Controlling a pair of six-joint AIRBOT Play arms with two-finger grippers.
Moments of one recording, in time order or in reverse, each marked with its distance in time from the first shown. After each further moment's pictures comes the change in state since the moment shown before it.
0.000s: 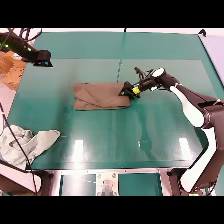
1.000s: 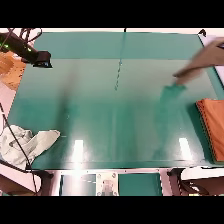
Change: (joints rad) left arm 0.000 0.000 0.000 0.006 -0.023 -0.007; right arm -0.865 0.410 0.377 -0.046 0.300 0.168
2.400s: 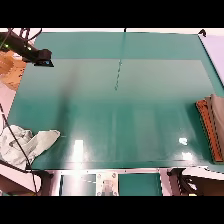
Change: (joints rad) left arm 0.000 0.011 0.003 -0.046 0.011 -0.024; right arm -0.296 0.165 -0.491 -1.003 0.263 0.224
